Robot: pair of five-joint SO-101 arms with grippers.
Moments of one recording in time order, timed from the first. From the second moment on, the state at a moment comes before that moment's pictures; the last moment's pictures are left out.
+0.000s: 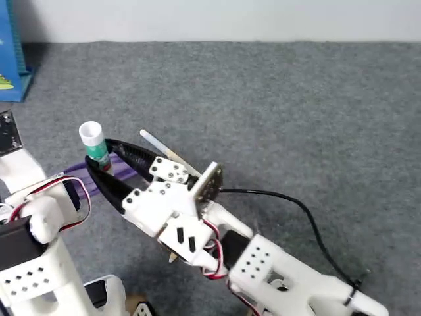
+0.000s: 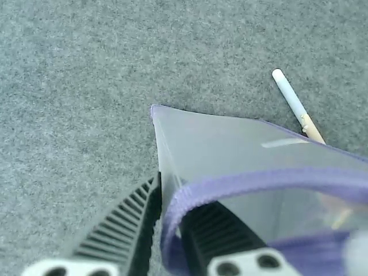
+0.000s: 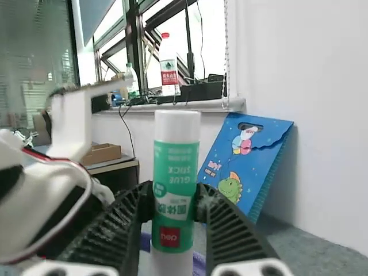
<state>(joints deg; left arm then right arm) -25.3 -51.6 23.3 97.5 10.0 -57.5 -38.7 57.2 -25.0 -7.7</state>
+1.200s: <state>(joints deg) -25.1 -50.9 23.3 98.4 10.2 -53.5 -54.7 57.2 10.2 -3.6</state>
